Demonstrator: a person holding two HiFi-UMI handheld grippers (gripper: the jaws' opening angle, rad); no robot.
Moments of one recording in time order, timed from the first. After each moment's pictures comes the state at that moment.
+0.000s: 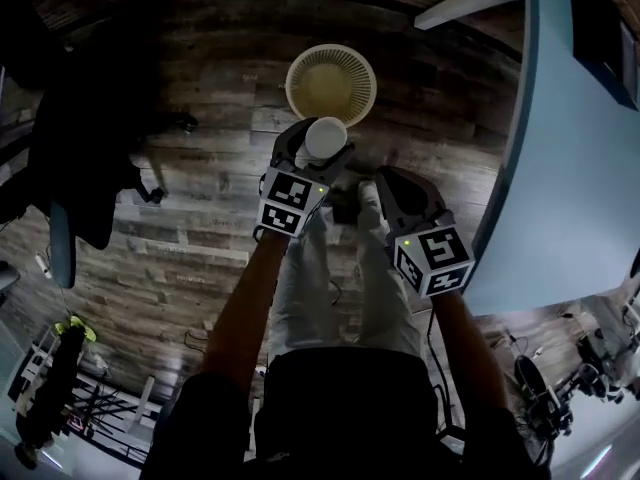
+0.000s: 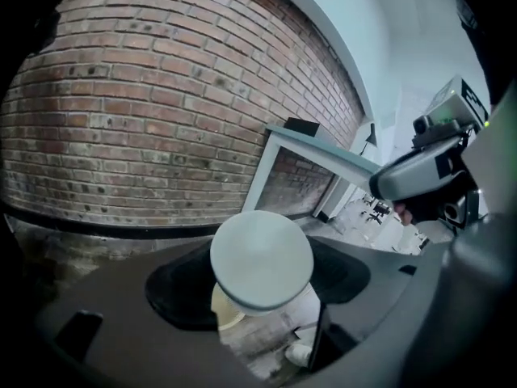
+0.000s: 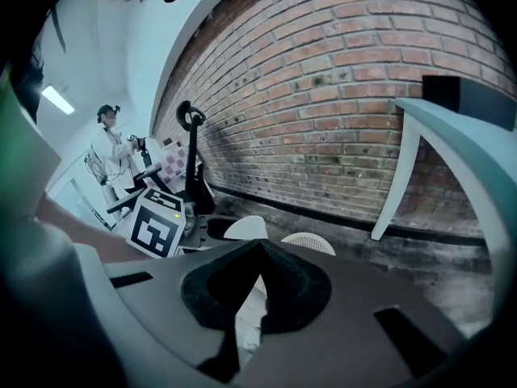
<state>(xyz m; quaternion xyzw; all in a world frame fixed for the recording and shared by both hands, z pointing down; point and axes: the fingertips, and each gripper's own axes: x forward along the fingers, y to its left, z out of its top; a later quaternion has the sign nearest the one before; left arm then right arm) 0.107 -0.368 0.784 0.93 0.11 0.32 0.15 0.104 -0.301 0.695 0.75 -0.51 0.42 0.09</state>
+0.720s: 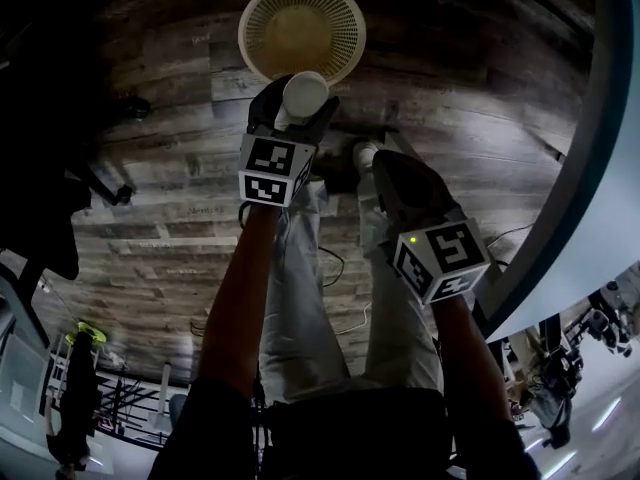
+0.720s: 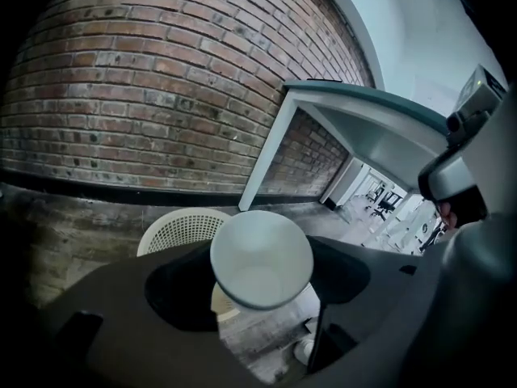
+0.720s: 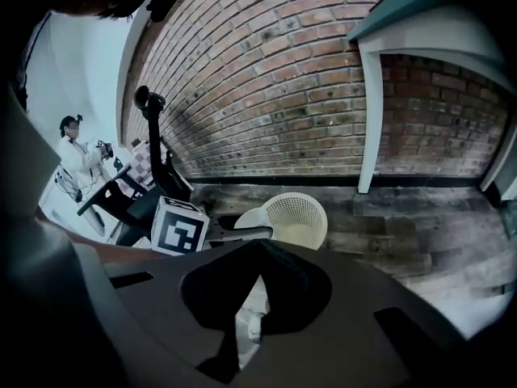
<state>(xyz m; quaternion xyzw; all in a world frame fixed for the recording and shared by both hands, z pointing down) 0.123 -0.346 0.969 0.91 0.10 0.35 0.18 0.095 -0.258 0.851 0.75 -0.43 0.51 0.05</state>
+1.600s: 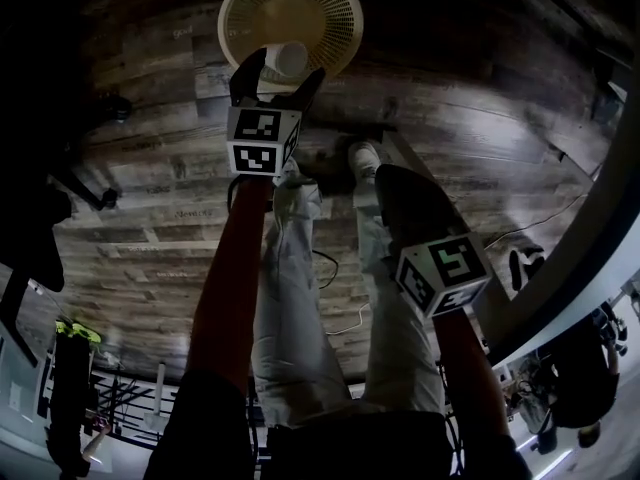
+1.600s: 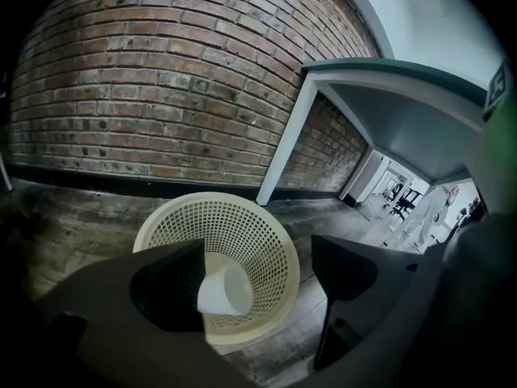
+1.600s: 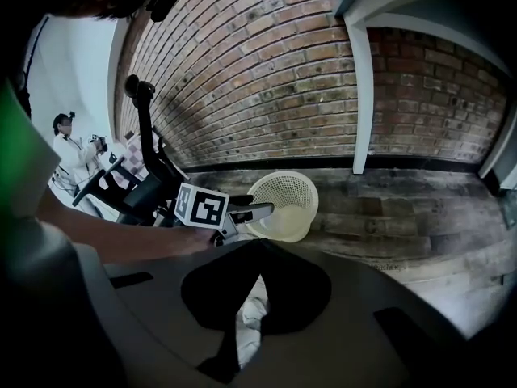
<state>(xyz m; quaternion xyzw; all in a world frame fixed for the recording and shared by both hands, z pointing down) 0.145 -0.361 1.056 0.92 0.05 0.36 0.16 0.082 -0.221 0.907 0.73 -0.42 0.53 0.05</state>
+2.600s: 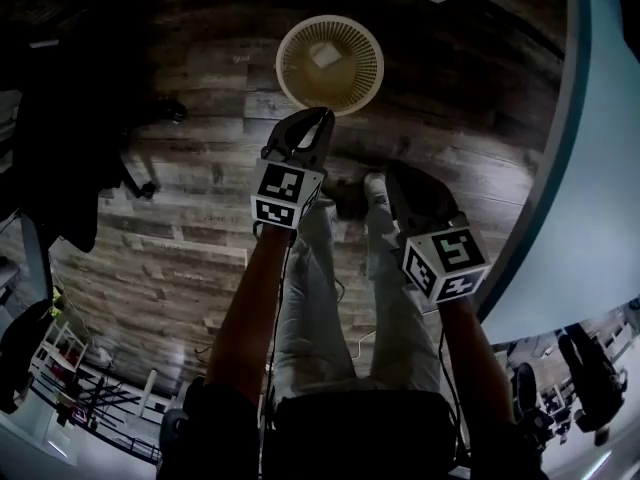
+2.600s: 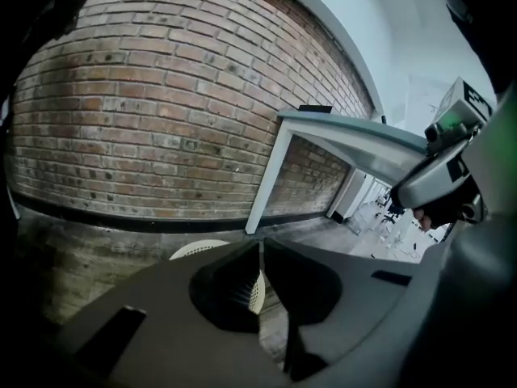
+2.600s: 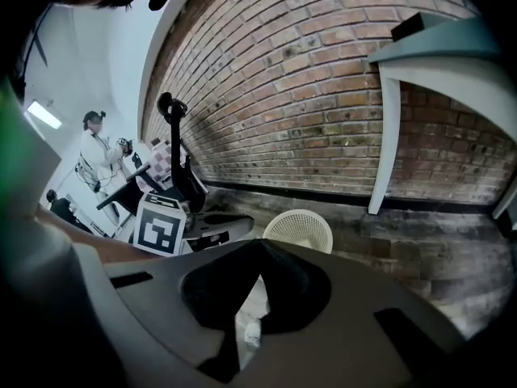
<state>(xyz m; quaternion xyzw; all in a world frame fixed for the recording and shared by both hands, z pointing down) 0.110 -0.357 0.881 0.94 0.06 0.30 0.14 0.102 -0.252 0.798 0.74 -0.48 0.46 0.06</state>
